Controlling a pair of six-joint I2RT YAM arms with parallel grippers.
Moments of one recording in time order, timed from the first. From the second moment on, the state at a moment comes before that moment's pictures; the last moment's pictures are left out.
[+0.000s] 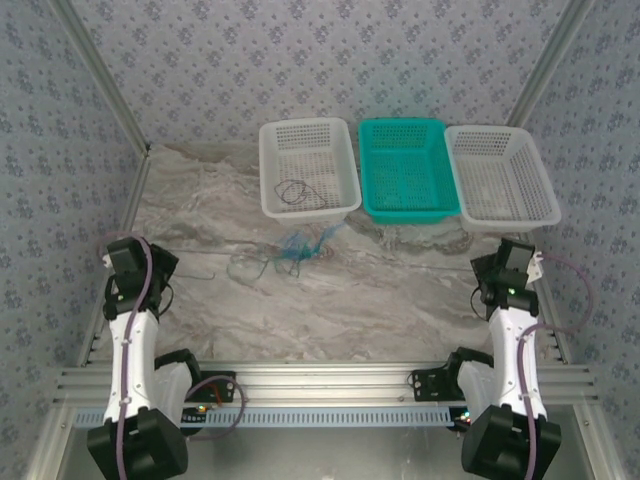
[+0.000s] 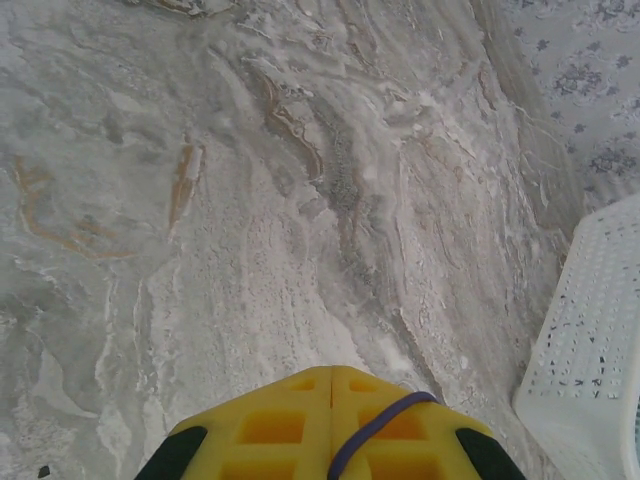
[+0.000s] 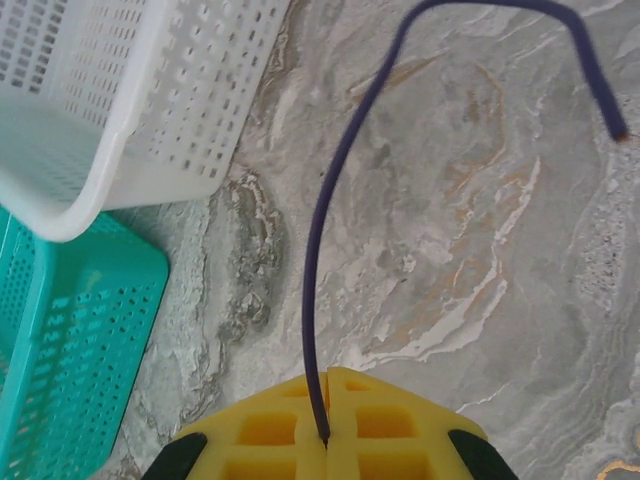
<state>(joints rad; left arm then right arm) 0.30 0.78 0.59 -0.50 0.10 -0.80 -0.31 0.80 0.57 -0.58 0.06 0.93</state>
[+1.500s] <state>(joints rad) -0.15 0.86 0.51 -0.47 -0.15 -0.71 0.28 1.21 1.51 -0.45 -0.14 0.65</state>
